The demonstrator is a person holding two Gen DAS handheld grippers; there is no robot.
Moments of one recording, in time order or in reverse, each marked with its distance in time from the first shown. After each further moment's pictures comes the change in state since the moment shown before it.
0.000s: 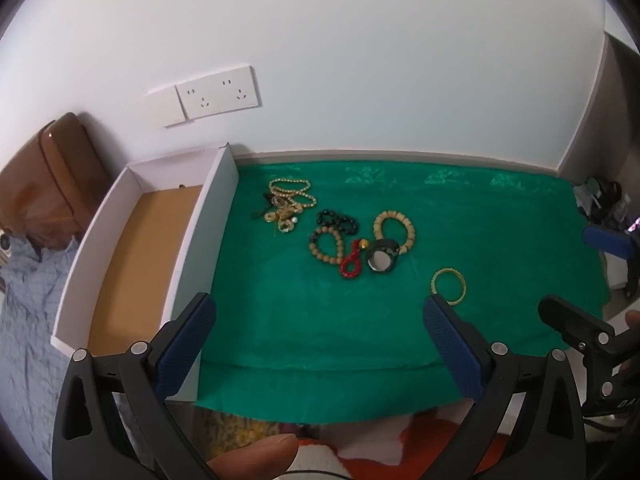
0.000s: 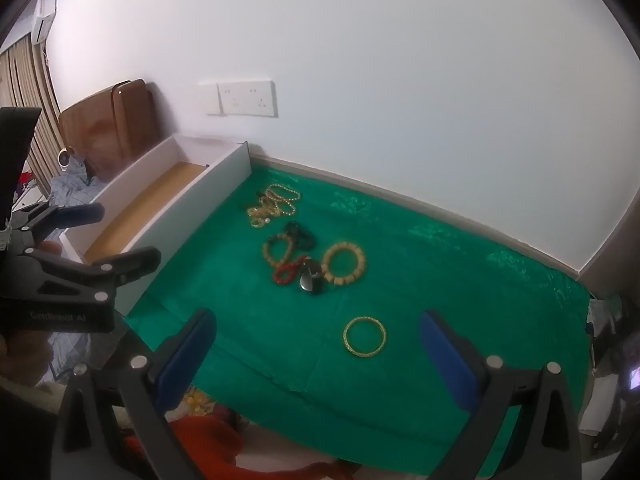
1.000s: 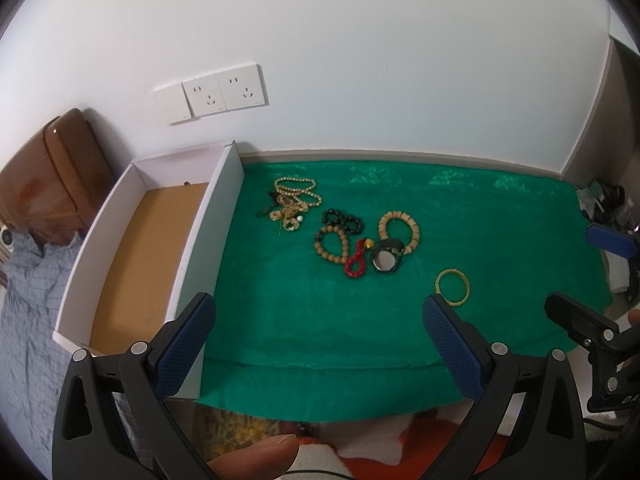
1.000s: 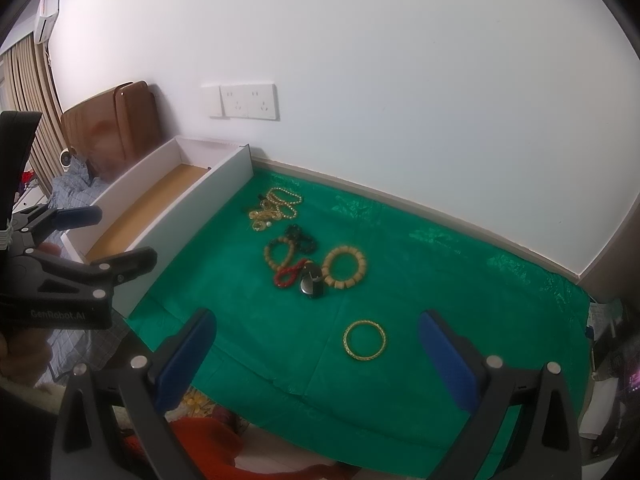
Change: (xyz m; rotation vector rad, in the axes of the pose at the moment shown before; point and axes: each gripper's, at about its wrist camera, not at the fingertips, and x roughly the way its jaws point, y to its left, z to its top) left arm 0.000 0.010 0.008 -0.010 0.019 -0.003; right arm 0.001 -0.006 -0.002 -0.001 -0.010 0.019
